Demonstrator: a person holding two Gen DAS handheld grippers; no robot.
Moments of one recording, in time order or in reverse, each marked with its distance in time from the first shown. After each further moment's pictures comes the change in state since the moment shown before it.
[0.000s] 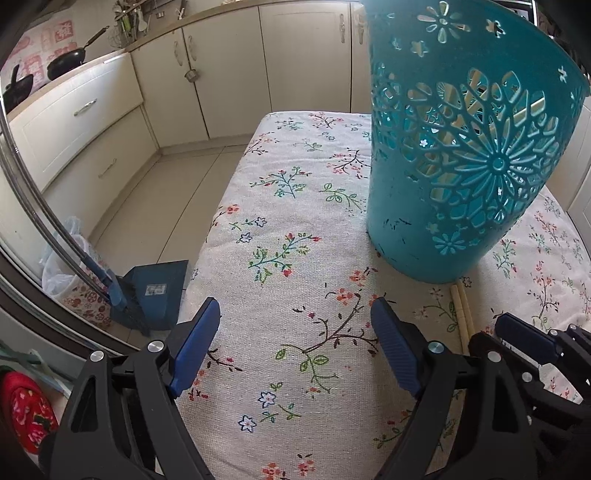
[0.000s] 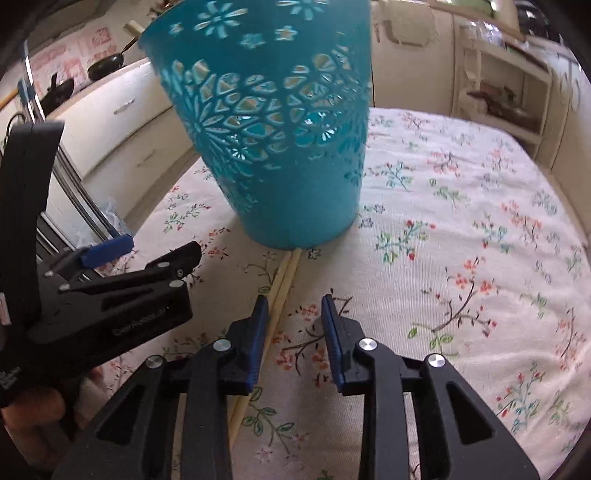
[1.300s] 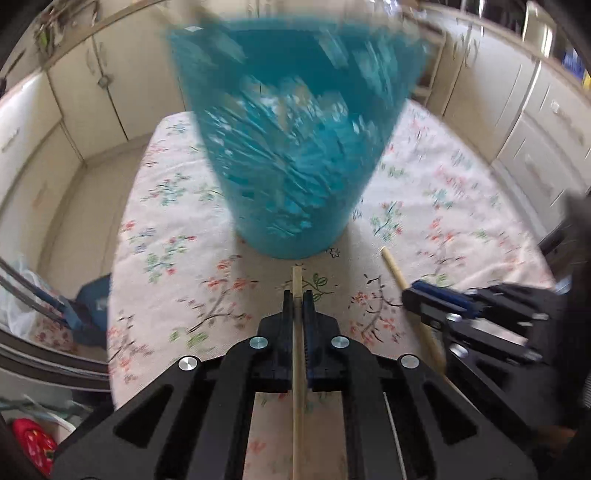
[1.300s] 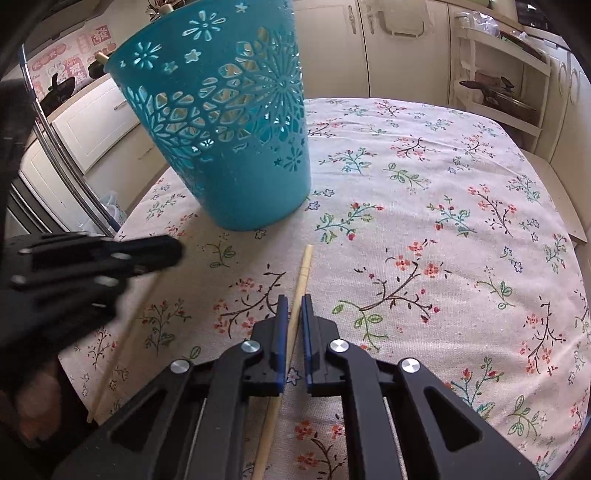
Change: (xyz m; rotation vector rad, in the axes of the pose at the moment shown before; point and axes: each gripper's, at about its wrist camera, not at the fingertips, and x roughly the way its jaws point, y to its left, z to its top) left arm -0.052 -0.048 0.016 0.159 0.110 -0.294; right arm -0.012 -0.049 -0.007 0.016 0.043 0.037
